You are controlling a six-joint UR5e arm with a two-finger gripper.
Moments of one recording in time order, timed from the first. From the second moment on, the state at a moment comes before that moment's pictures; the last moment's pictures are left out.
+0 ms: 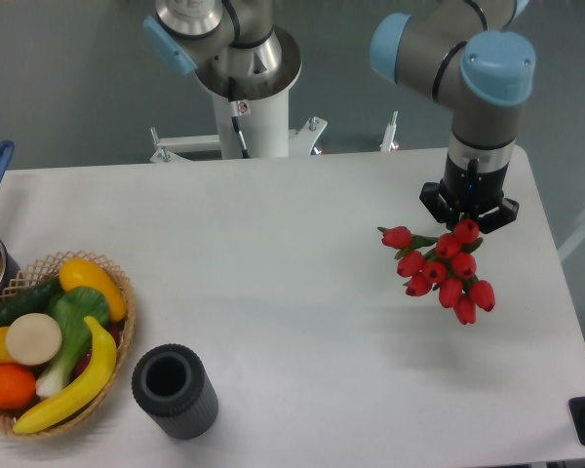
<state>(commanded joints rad) 2.76 -1.87 -1.63 -1.05 1.54 1.17</state>
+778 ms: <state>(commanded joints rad) 2.68 -1.98 -1.62 -1.00 1.53 1.16</state>
